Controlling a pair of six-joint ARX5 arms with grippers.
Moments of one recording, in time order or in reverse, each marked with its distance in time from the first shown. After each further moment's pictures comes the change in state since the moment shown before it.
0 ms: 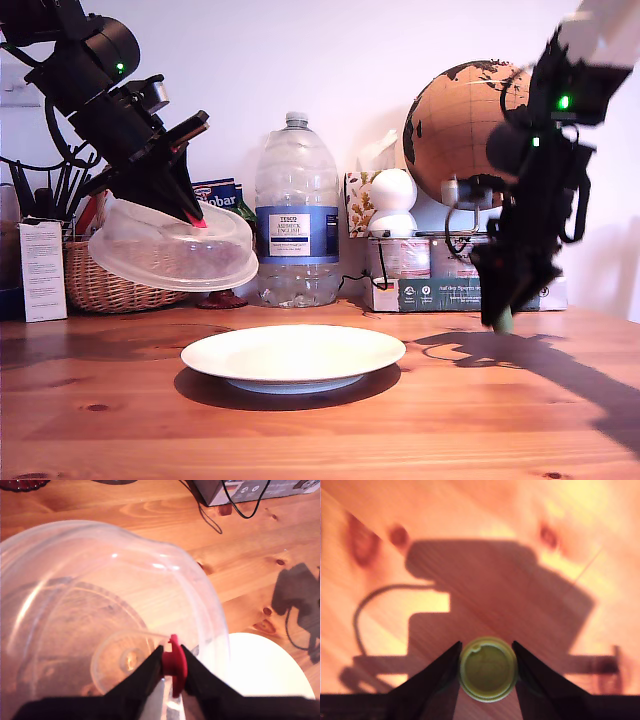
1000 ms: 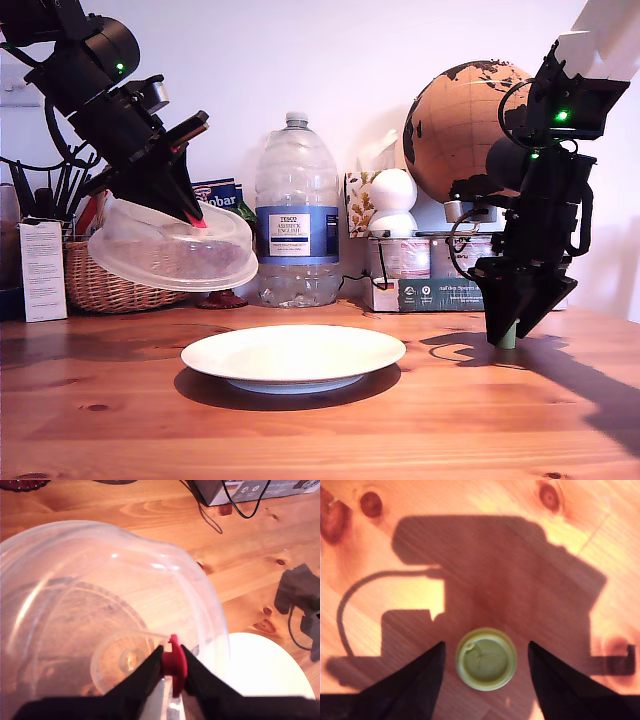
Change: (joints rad) left arm 0.000 0.000 0.000 0.000 0.000 0.000; right arm 0.002 0.006 0.000 -0.039 0.047 0.050
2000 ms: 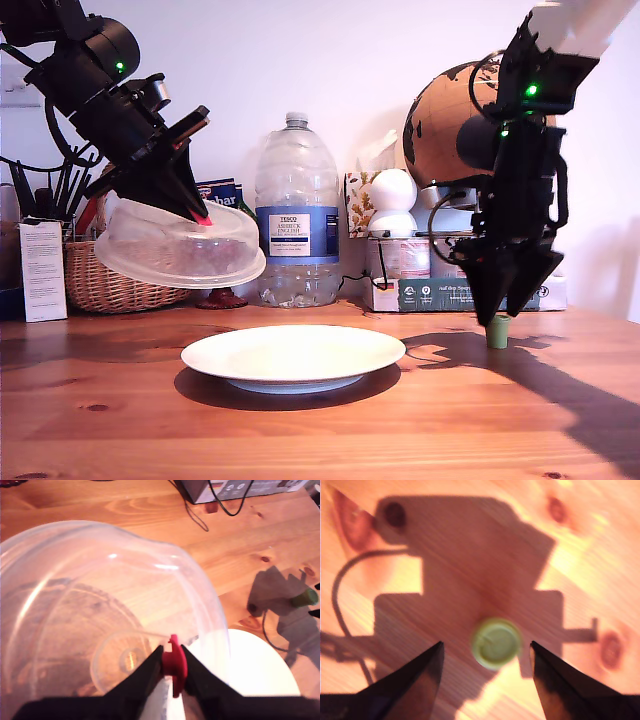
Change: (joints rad) left arm 0.000 0.000 0.000 -0.006 0.054 0.000; right arm 0.068 -0.023 0.083 -0.116 0.130 0.034
